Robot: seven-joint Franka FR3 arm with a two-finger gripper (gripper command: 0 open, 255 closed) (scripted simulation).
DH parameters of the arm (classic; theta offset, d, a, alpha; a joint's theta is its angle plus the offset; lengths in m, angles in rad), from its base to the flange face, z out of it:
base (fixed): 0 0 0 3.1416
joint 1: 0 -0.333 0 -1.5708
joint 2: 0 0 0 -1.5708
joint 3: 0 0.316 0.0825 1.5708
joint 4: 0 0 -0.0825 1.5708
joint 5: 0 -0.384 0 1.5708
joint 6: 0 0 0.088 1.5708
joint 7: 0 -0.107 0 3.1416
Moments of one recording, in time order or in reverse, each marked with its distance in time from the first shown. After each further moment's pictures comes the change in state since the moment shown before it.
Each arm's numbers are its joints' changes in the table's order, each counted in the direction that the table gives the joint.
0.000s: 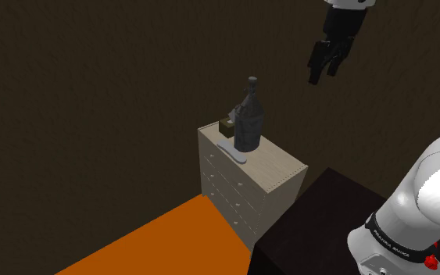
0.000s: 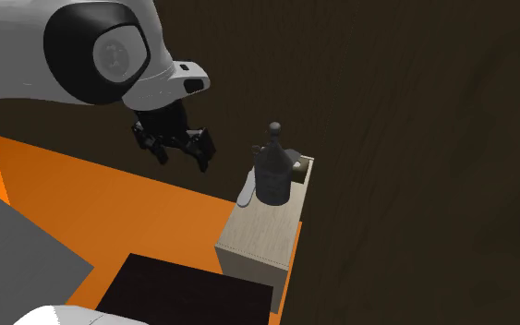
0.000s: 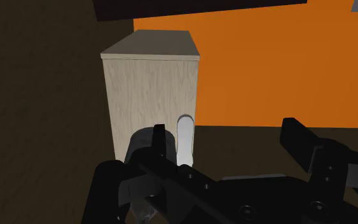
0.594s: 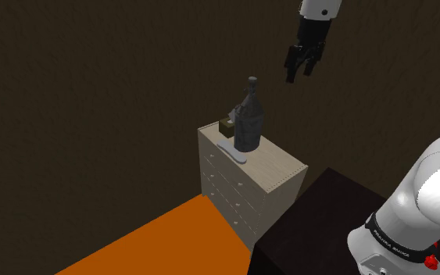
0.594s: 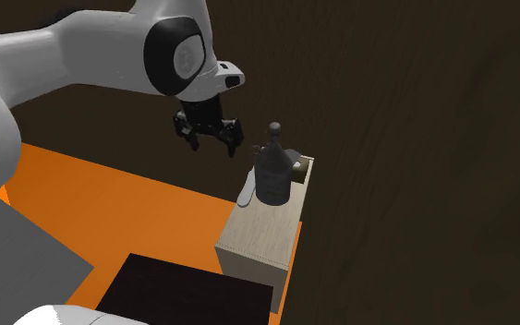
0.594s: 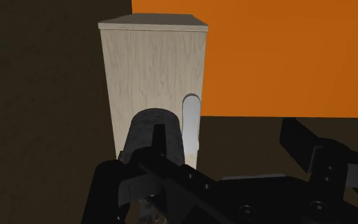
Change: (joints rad) arm 0.004 -0.250 -0.071 0.097 0.008 -0.162 0.063
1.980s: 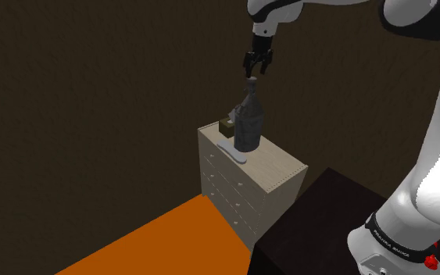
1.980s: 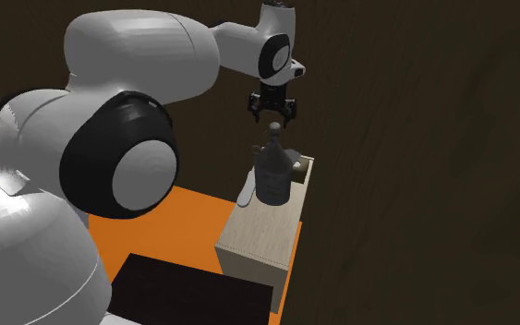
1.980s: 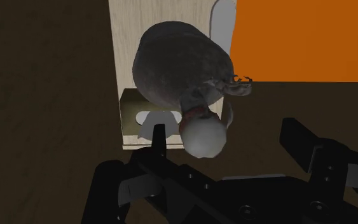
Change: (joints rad) arm 0.057 -0.838 -0.127 0.713 -0.206 -0.121 0.247
